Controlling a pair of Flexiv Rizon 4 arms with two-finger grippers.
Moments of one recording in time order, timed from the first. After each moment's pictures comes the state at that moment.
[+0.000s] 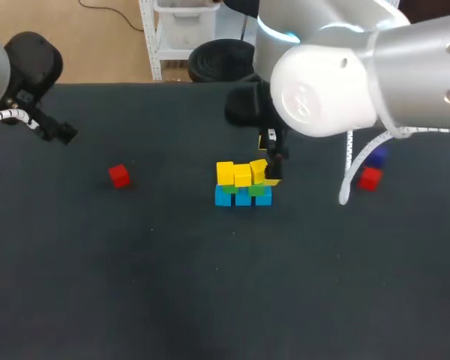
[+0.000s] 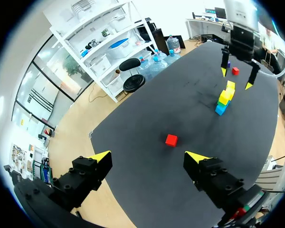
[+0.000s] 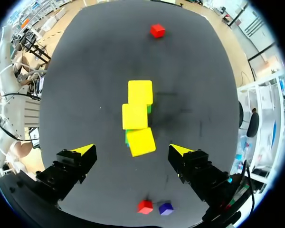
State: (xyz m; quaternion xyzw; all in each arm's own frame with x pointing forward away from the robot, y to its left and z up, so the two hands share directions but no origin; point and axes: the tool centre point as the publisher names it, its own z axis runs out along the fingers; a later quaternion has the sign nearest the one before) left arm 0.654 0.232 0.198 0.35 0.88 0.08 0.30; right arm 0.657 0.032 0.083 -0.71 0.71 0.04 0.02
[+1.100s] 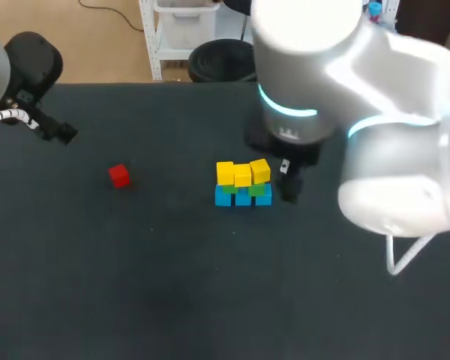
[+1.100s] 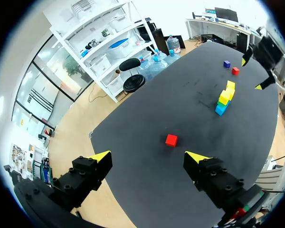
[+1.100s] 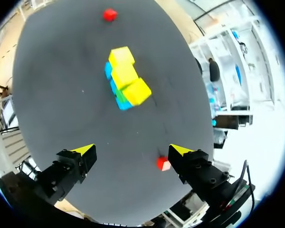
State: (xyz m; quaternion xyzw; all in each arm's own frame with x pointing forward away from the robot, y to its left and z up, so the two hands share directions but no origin) left arm 0.654 0.233 0.198 0.35 0.88 0.08 0.30; right arm 0.609 -0.020 0.101 -0.53 0.83 -0.15 0.09
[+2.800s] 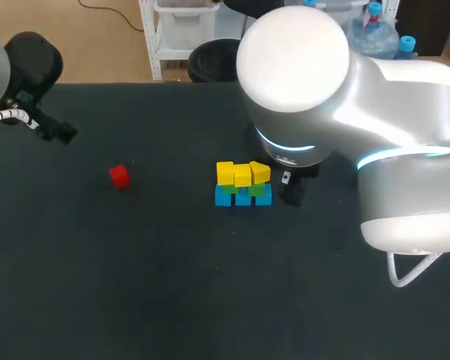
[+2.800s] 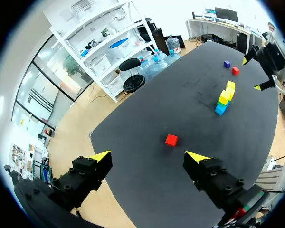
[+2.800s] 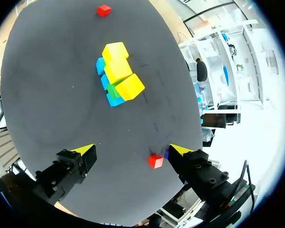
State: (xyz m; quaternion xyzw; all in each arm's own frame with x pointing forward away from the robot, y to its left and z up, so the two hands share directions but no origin) left arm 0.654 0.232 0.198 0.35 0.88 0.08 0.30; right arm 0.612 -0.022 0.102 -0.53 0.82 -0.20 0.13
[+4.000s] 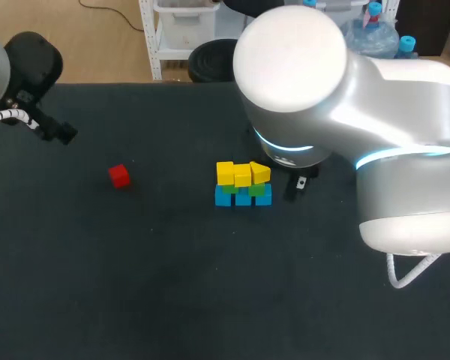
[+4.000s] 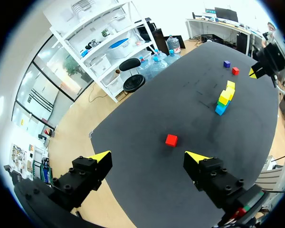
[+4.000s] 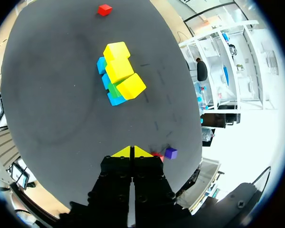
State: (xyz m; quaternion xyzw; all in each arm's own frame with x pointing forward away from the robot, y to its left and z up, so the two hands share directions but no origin) left arm 0.654 0.232 0.198 0.35 0.88 0.08 0.30; right arm 0.608 -0.023 0.103 -0.53 0.82 -0.20 0.12
